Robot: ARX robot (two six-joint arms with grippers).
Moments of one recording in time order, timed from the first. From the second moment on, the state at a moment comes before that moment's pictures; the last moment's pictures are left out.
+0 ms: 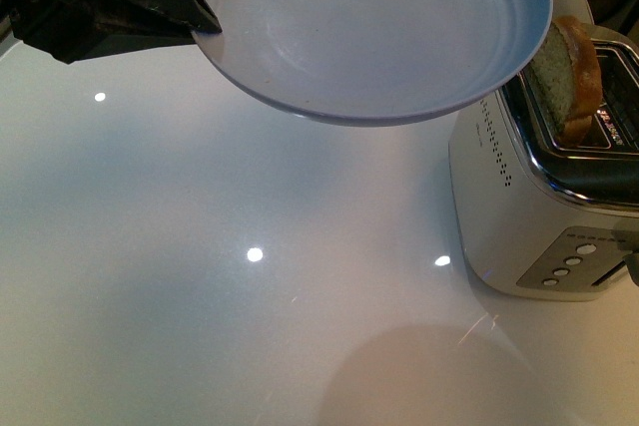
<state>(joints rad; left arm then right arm) -0.37 1.56 0.97 -0.20 0.23 -0.73 0.00 0.81 0.12 0.69 0.01 0.00</state>
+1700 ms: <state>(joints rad) -0.38 1.56 0.97 -0.20 0.23 -0.73 0.00 0.01 0.02 0.01 0.00 0.00</state>
